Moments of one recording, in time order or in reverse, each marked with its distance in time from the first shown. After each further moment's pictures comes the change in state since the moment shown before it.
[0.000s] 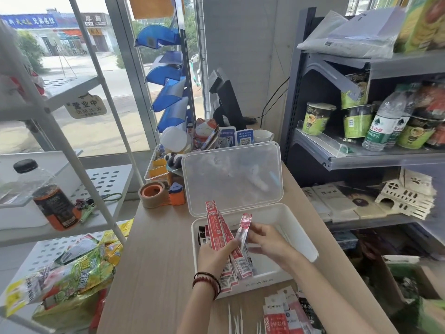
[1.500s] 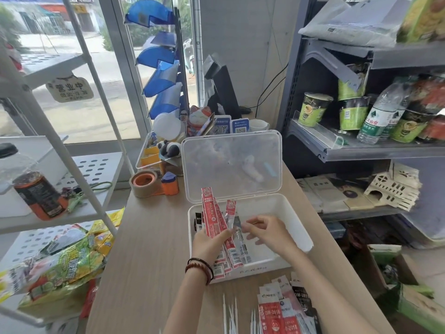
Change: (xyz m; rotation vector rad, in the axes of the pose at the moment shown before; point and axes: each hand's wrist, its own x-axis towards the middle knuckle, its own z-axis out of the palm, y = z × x) left_hand 0.011 0.002 -0.004 0.013 -0.054 0.003; right_hand -0.007 0.004 -0.009 -0.277 0.163 -0.103
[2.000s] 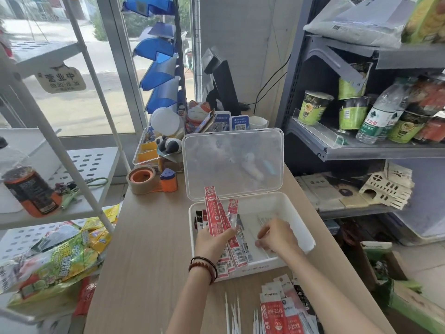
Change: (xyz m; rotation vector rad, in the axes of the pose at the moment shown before) left_hand 0.003 0.001 0.000 0.006 -0.040 -0.009; right_hand 0.019 0.021 0.002 -0.536 0.140 0.330
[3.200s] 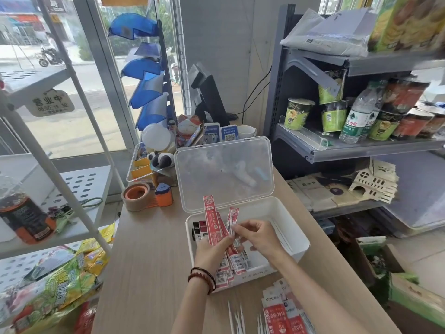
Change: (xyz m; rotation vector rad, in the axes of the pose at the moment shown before) left_hand -0.007 0.006 -0.005 -0.059 -0.154 0.015; right_hand -0.041 -0.030 0.000 0.745 -0.060 -0.273
